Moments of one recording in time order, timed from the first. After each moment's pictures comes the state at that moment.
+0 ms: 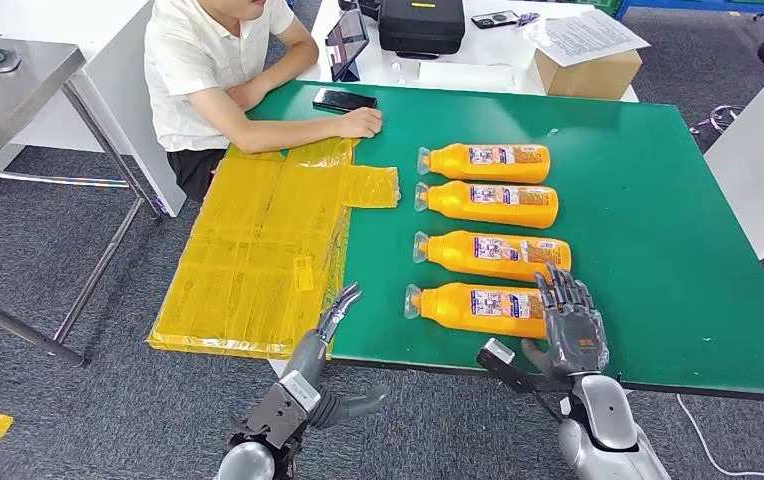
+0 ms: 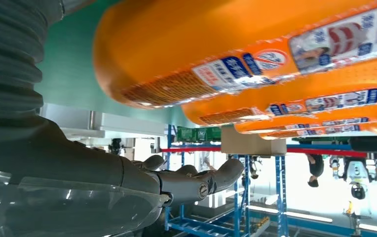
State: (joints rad) left arm -0.01 -0.18 -0.45 -1.32 -0.08 0.17 -0.44; right arm -0.16 -0.19 0.22 -1.07 1.22 -0.60 -0.15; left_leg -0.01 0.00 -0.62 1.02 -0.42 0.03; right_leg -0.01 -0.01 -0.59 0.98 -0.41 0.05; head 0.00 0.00
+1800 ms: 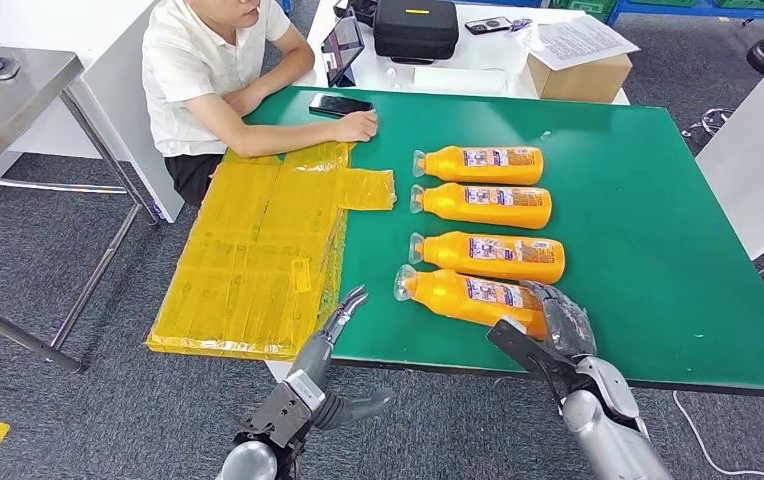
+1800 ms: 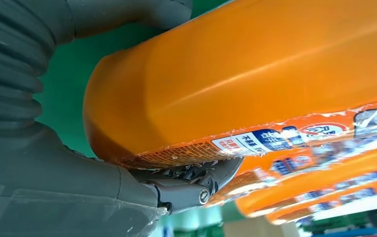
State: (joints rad) left arm -0.01 -0.19 -0.45 -1.31 -0.08 0.15 -0.44; right arm -0.24 -0.18 0.23 -0.91 0.78 -0.25 -0.31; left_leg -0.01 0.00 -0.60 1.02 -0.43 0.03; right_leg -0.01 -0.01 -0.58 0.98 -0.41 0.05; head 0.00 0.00
